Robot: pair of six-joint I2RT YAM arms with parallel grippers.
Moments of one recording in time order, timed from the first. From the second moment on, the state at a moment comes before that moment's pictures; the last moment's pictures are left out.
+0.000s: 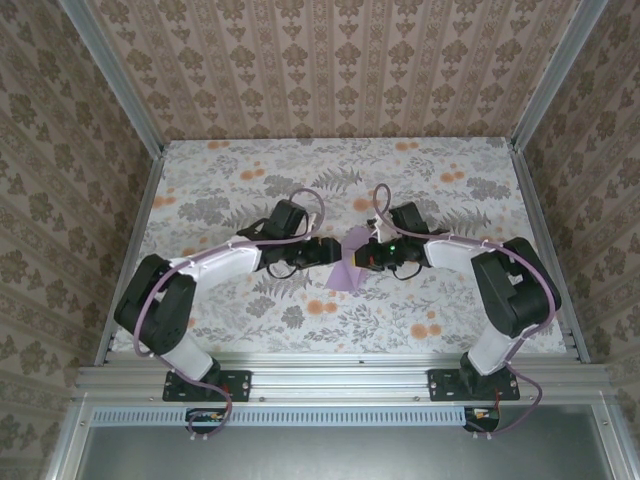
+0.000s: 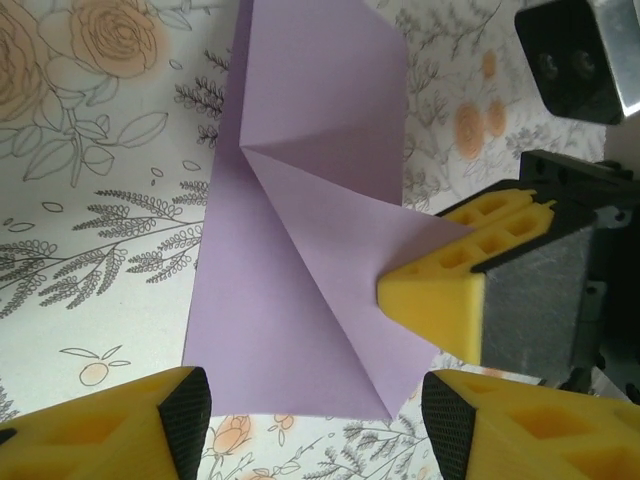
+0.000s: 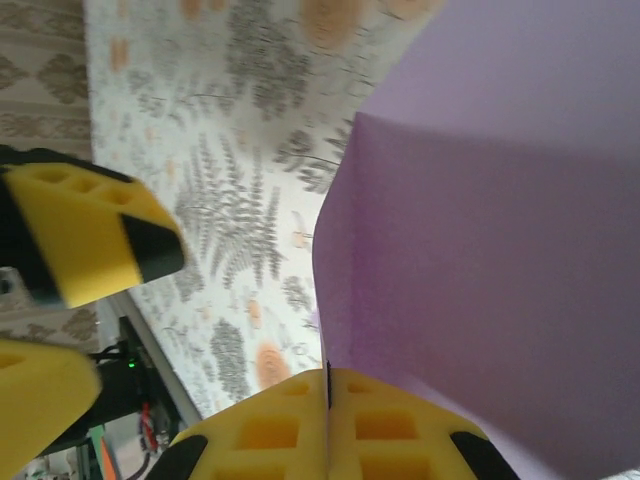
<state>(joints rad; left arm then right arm) -0.67 1.59 0.93 -0.21 0.47 -0.69 0.37 1.69 0.85 -0.10 -0.74 0.53</state>
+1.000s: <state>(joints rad) -0.66 1.58 0.73 0.40 0.48 -1.21 0.37 1.58 0.78 0.17 -0.90 0.73</state>
